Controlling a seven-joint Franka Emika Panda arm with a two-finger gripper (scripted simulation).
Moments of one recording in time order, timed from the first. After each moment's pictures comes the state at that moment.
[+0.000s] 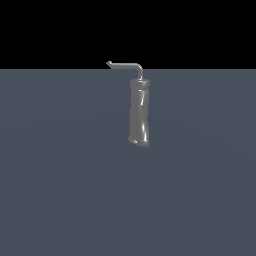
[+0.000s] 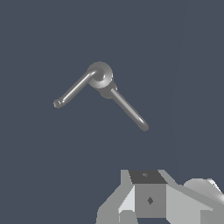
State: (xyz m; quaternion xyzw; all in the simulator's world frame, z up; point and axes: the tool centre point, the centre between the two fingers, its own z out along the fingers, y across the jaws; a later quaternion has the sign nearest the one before) arm -0.067 0.001 0.463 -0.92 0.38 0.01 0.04
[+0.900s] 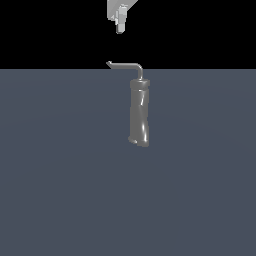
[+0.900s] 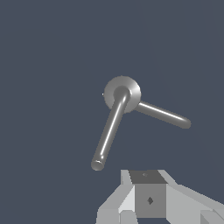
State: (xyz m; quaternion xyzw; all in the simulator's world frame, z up) arm 0.044 0.022 0.387 -0.81 0.58 0.02 0.02
